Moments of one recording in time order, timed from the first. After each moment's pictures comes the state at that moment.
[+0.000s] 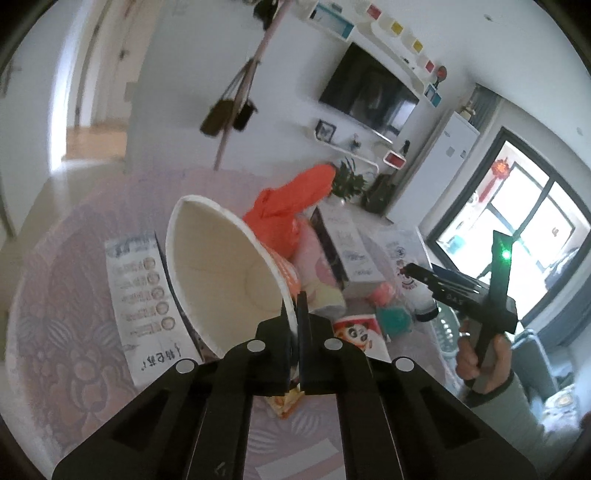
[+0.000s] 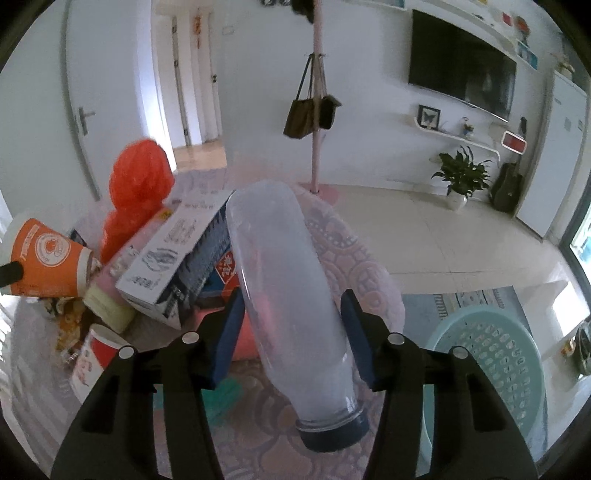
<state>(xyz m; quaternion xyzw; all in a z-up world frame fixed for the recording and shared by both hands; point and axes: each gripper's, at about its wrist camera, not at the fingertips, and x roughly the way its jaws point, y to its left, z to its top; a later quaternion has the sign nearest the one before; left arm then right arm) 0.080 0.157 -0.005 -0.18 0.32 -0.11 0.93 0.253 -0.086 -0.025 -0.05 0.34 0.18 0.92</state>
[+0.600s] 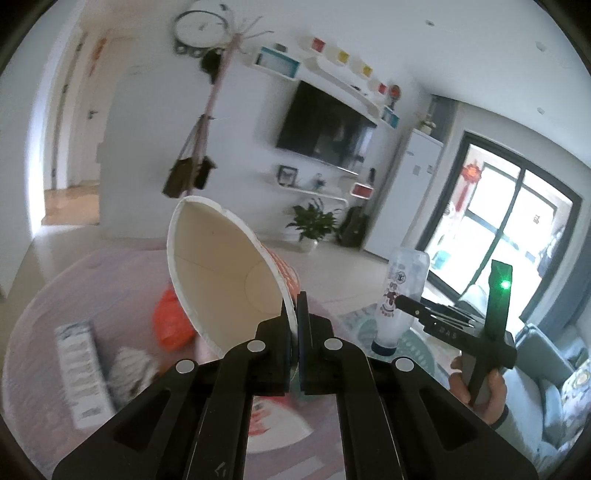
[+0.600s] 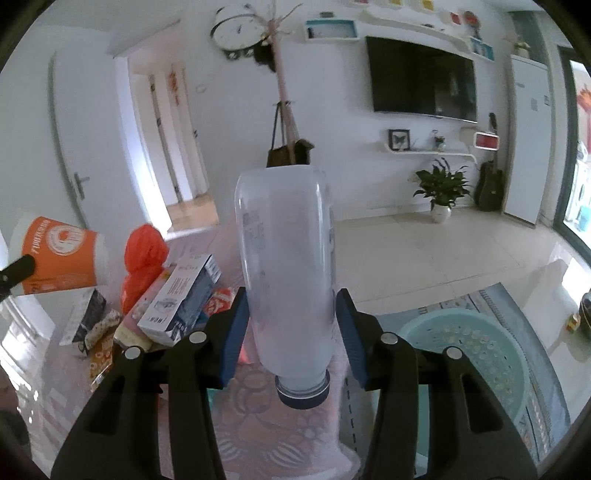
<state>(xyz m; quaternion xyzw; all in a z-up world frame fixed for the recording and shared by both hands) 0.102 0.059 0.064 -0.13 0.22 -0.15 0.95 0.214 -0.176 0.024 0.04 0.26 0.16 0.95</state>
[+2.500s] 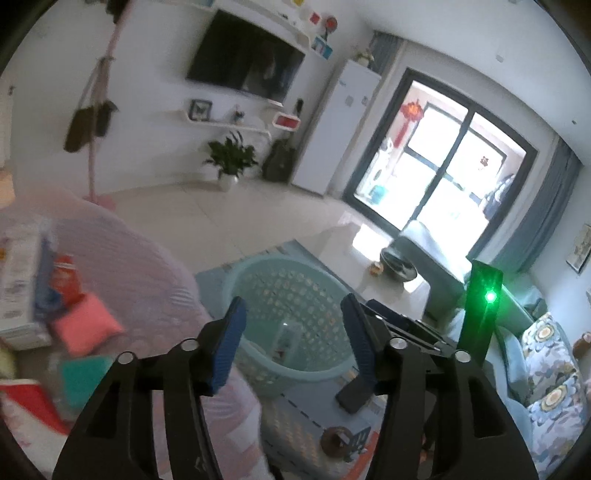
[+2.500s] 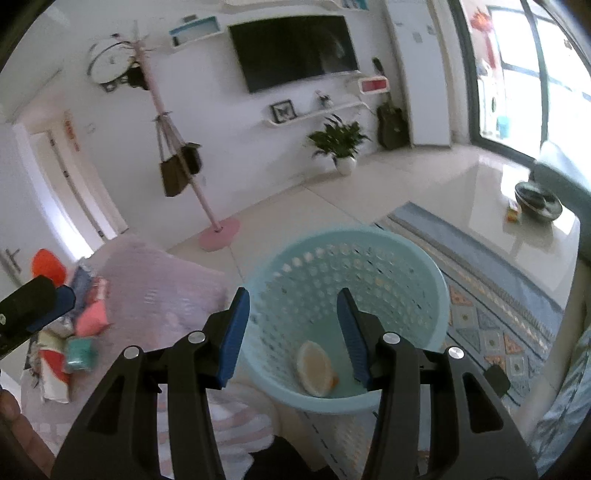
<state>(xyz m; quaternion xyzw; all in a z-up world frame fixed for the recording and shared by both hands) 0.156 -0.114 -0.005 -0.10 0.31 -0.29 0.90 0.178 -0.295 -0.049 0.14 0.30 0.00 0.94</state>
